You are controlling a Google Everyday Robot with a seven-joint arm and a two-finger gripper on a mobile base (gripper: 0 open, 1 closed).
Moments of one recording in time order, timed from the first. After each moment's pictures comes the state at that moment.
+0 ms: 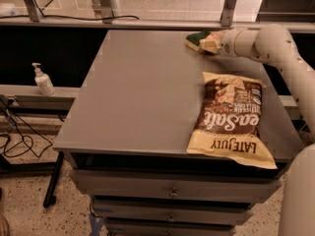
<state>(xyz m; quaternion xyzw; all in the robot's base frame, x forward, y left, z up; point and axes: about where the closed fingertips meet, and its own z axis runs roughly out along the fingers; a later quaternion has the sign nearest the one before) 0.862 -0.207 0.860 -0.29 0.76 0.10 0.58</state>
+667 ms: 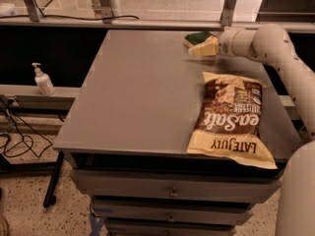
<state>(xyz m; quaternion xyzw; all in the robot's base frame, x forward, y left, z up) 0.865 -0.199 0.859 -0.29 0.75 0.11 0.58</state>
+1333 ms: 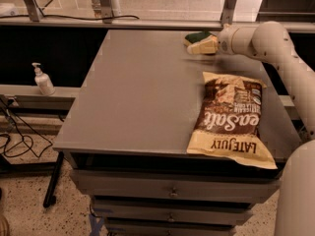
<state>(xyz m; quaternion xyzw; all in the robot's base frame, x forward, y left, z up) 0.867 -0.195 0.867 -0.29 0.75 0.11 0.58</state>
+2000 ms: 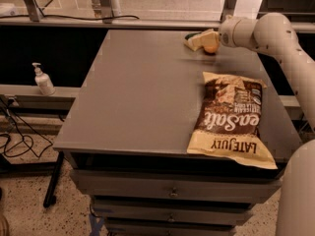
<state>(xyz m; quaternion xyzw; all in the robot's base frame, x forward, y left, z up) 0.867 -0.193 0.898 -0.29 0.74 0.10 0.60</state>
